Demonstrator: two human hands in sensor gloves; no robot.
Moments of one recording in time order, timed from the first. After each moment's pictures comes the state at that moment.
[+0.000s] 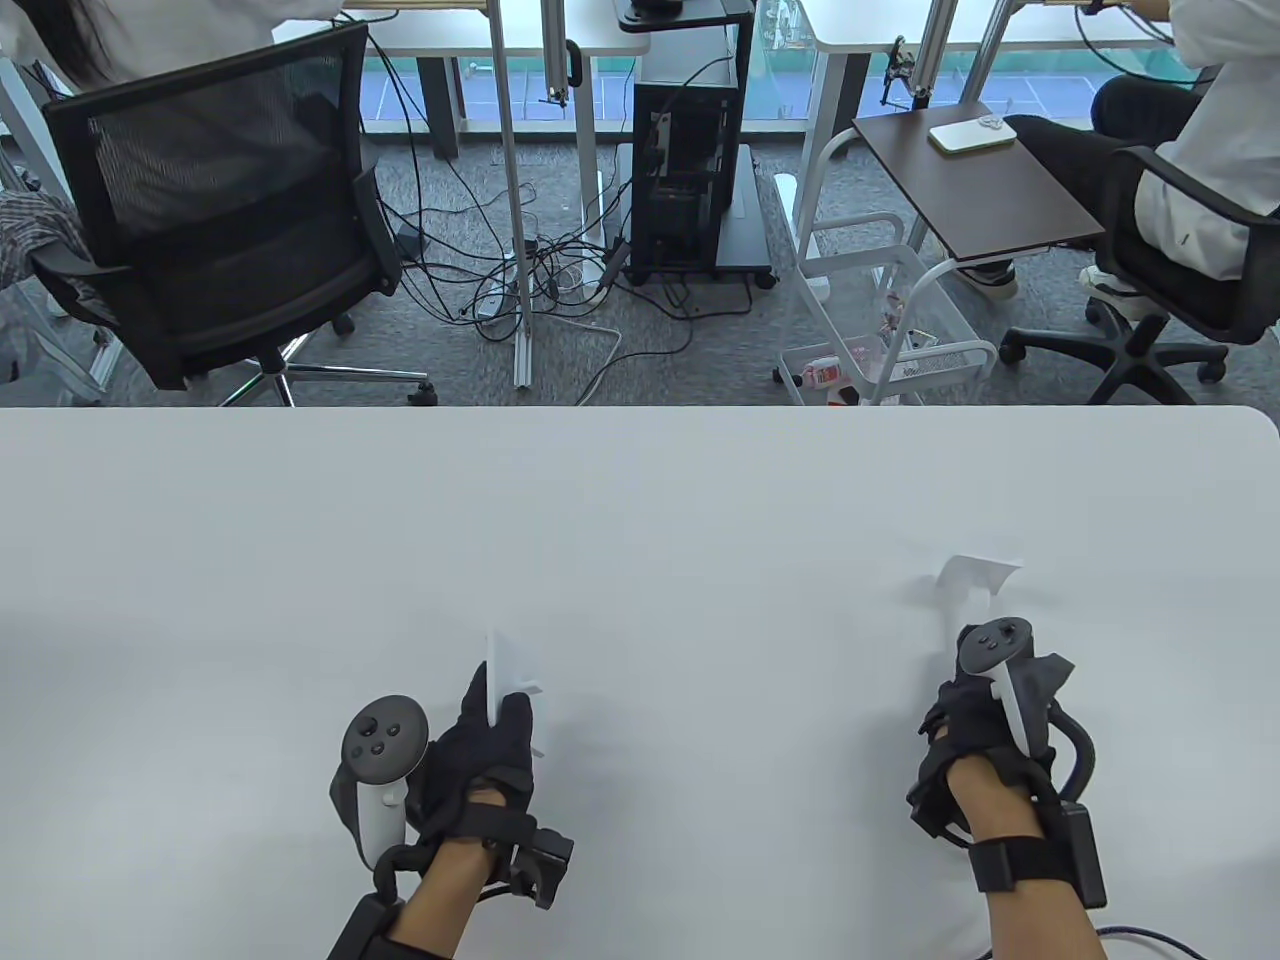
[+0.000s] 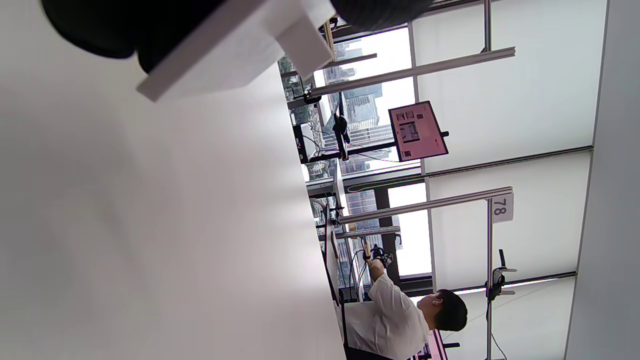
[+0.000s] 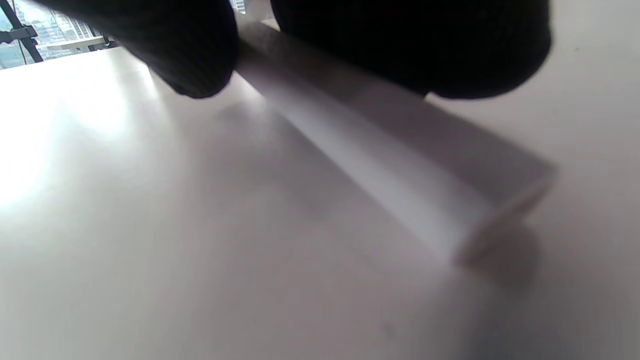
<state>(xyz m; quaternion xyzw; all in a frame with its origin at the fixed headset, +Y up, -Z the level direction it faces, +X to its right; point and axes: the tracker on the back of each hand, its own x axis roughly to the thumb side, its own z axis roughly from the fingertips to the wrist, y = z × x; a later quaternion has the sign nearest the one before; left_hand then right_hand) -0.183 -0.740 -0.257 -0.08 0.08 0.61 0.78 0.311 -0.762 -0.333 -0.37 0.12 0.91 0.13</state>
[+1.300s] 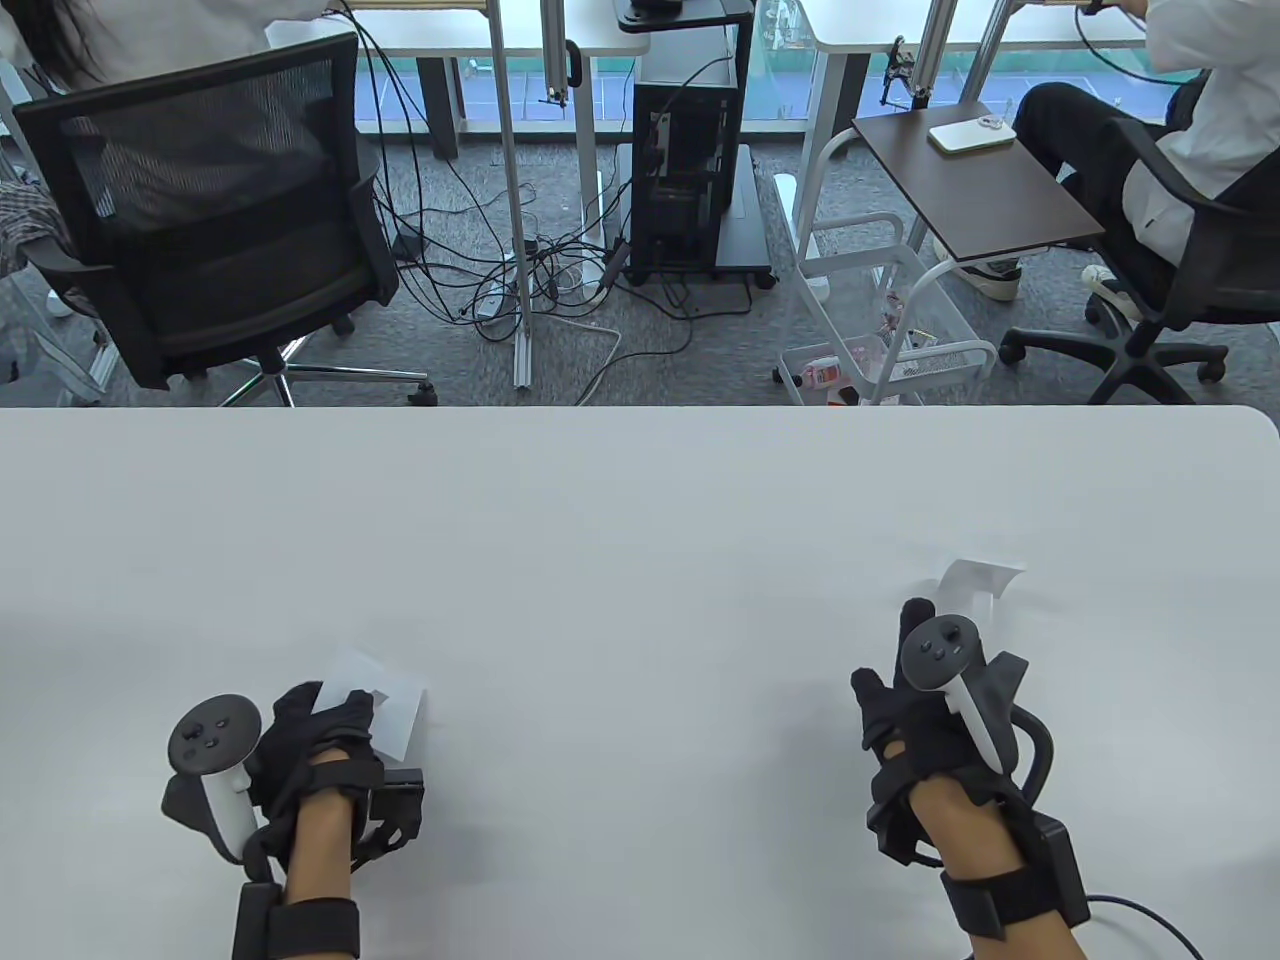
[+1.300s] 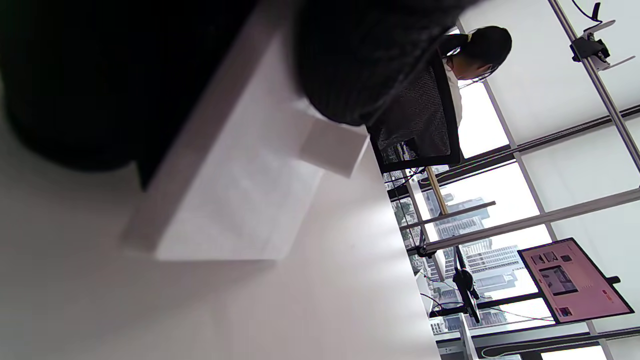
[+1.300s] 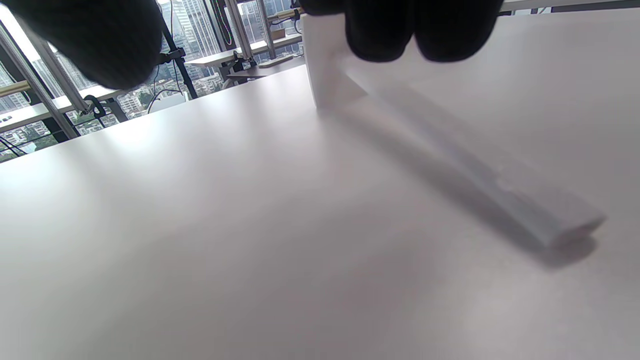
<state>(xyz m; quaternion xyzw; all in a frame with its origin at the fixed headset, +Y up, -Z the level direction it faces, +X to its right) -0.328 -0.766 -0.261 -0.01 0.36 0.53 0.77 0.241 -0.706 -0.311 -0.23 0.11 0.96 0.14</state>
